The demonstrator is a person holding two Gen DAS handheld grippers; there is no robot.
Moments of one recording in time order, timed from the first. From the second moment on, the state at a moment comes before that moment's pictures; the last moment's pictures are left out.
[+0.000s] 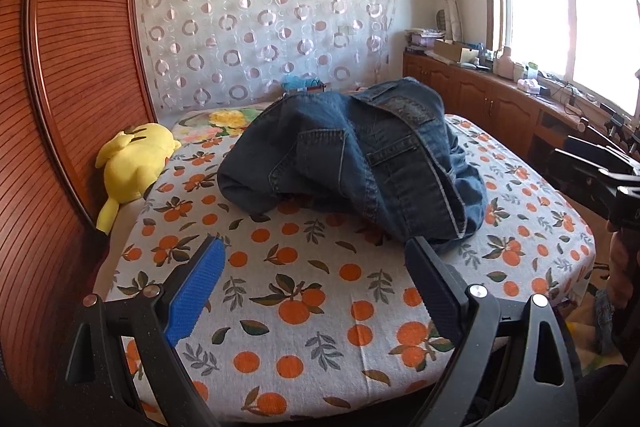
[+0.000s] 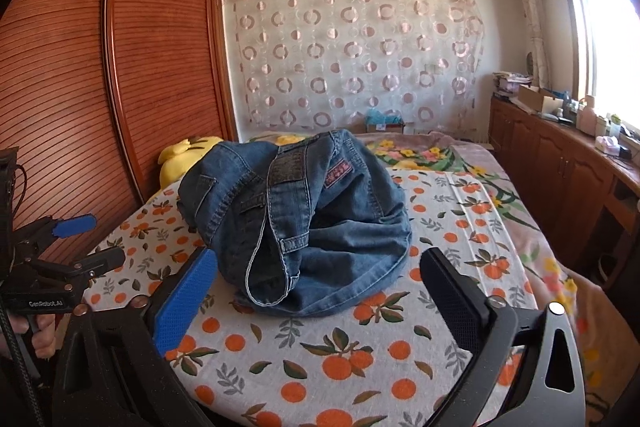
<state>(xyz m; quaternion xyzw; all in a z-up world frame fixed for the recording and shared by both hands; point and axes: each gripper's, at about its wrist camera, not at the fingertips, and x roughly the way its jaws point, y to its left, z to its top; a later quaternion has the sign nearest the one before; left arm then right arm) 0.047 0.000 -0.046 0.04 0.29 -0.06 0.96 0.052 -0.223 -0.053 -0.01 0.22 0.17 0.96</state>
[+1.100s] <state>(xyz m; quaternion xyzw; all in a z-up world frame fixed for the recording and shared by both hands) 0.088 0.017 -0.052 0.04 0.30 -0.08 0.95 0.100 -0.268 0.009 0.02 0.27 0.27 0.93</state>
